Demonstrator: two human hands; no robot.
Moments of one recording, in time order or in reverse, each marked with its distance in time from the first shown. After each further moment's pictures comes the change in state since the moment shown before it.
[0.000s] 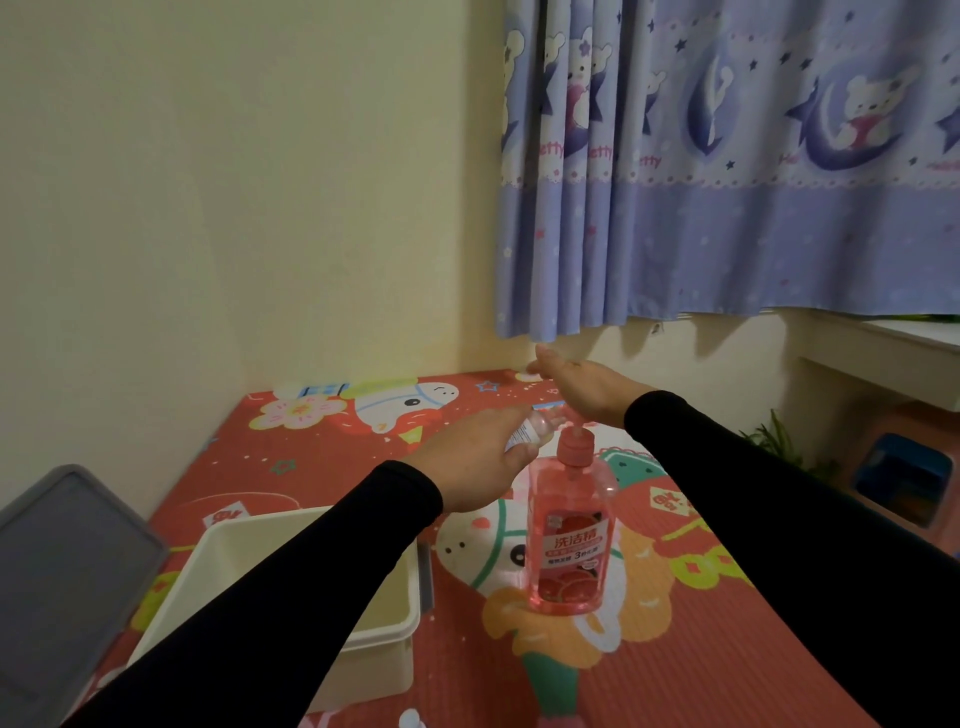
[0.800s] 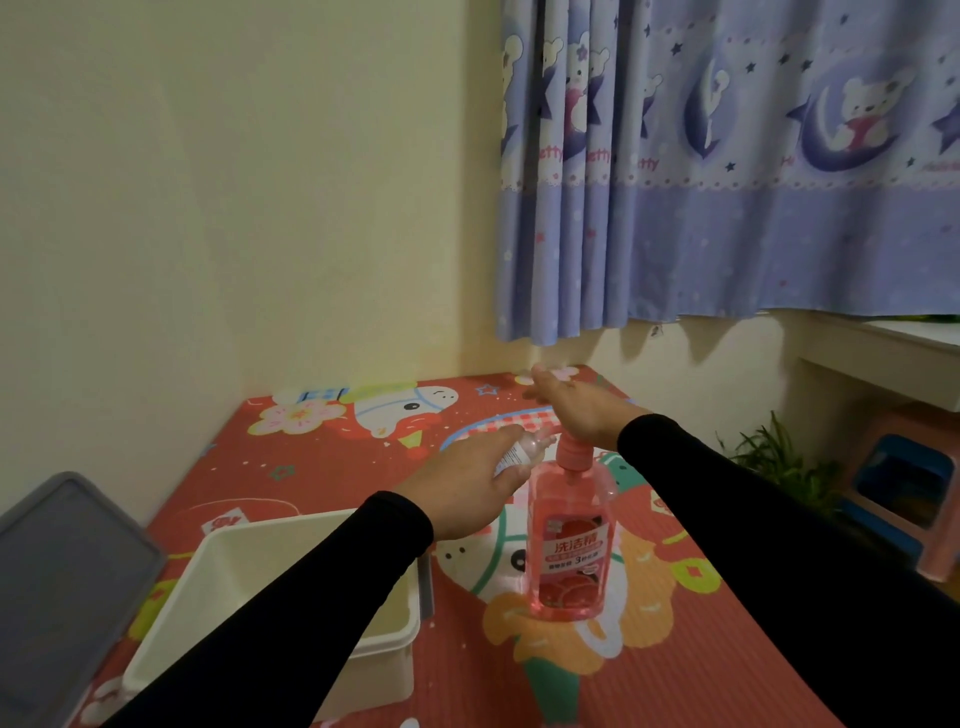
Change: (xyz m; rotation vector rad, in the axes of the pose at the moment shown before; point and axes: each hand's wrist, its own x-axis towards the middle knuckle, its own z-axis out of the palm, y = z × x) left_hand -0.010 -0.010 0.013 -0.055 -0.022 -0.002; right_hand -0.003 0.008 0.014 0.000 -0.045 -0.025
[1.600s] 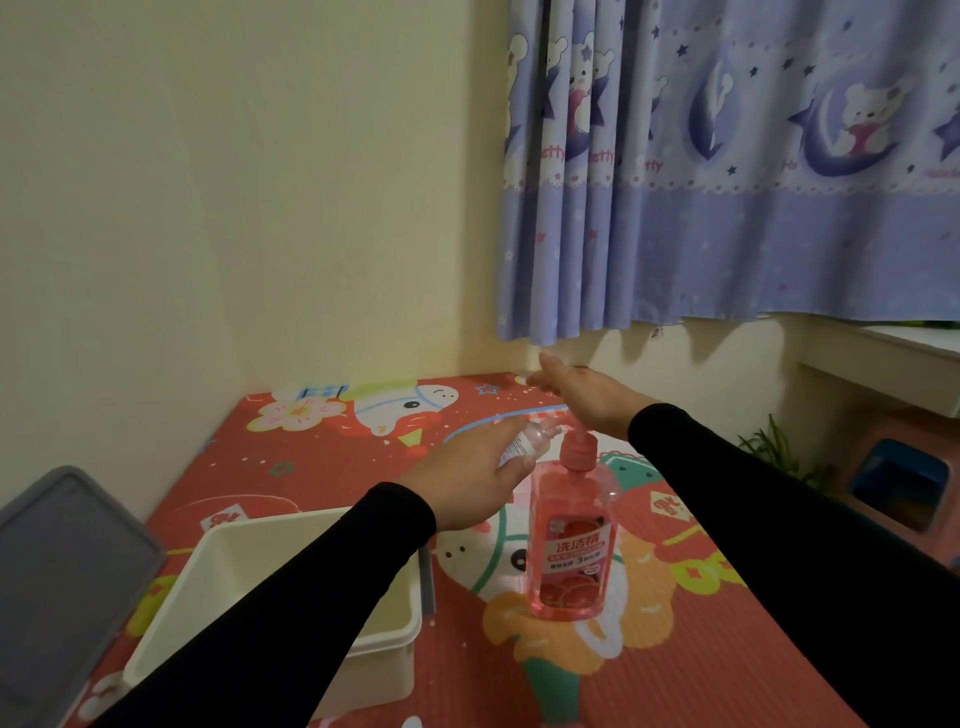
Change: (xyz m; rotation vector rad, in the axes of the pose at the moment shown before) left_hand 0.006 -0.004 -0.001 -0.056 0.055 0.051; right_hand 0.005 -0.003 -0.009 0.070 0.044 0.011
